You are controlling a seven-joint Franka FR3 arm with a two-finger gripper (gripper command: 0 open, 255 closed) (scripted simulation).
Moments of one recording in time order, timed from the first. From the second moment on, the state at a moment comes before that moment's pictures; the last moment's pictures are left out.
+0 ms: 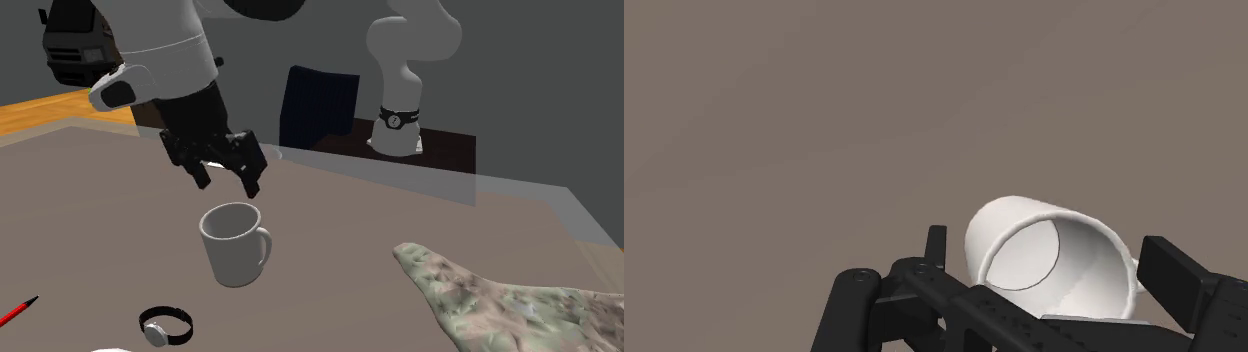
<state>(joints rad) -0.12 0.59 -0.11 -1.51 0.08 1.88 -0.33</state>
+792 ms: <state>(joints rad) -0.14 0.77 -0.11 -1.37 0.09 1.91 -0.35</state>
